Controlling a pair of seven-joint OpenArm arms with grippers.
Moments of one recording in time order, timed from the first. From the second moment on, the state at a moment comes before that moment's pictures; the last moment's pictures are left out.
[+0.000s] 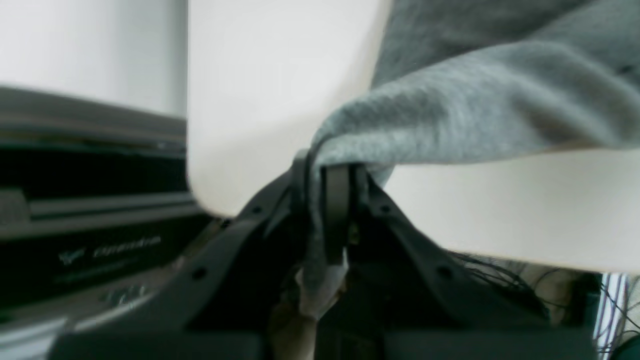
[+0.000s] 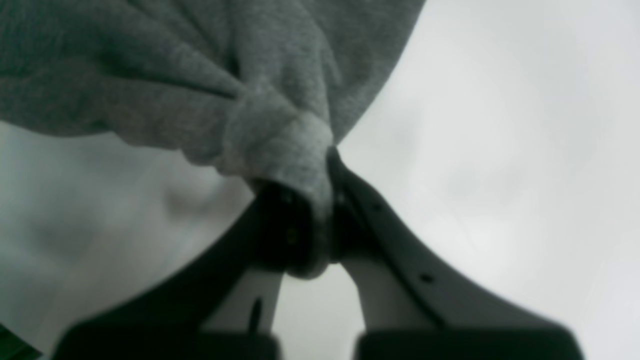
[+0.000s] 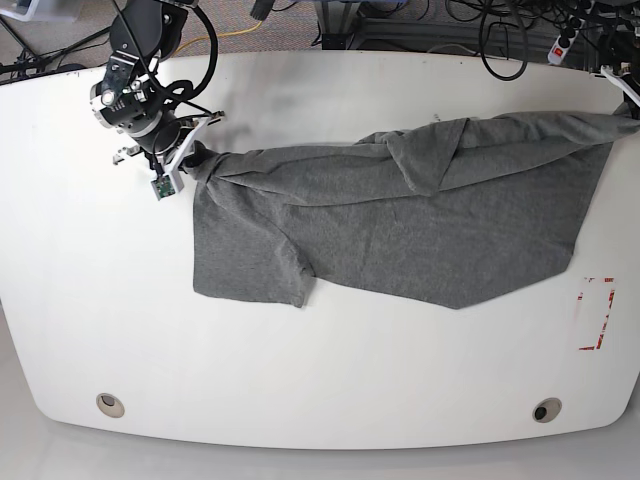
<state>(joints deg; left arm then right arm) 29.4 -12.1 -57.9 111.2 -4.8 -42.2 39.8 -13.6 0.3 26.6 105.7 8.9 41.1 -55.3</state>
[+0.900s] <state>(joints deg) 29.4 -12.0 -58.4 111.1 -4.7 -43.2 38.9 -15.8 4.3 38.0 108.2 40.3 40.7 -70.2</state>
